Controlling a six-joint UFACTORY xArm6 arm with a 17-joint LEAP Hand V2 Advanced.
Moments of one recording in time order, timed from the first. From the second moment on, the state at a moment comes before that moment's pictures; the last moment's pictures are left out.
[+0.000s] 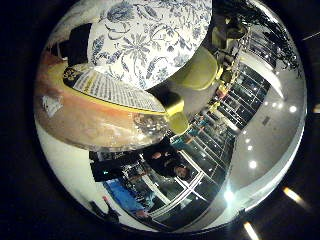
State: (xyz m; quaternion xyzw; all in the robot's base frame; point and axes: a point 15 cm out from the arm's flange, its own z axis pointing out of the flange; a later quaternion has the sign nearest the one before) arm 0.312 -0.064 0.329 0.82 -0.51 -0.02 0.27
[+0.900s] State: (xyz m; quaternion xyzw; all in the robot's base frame) arm 0.375 0.026 0.371 0.82 -0.55 -0.11 0.08
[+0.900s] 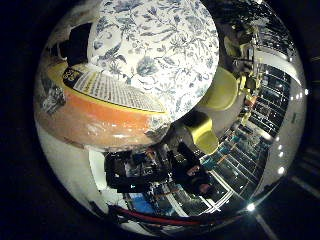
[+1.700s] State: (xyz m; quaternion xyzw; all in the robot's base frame) arm 0.394 0.205 0.366 0.81 -0.50 -0.24 -0.20
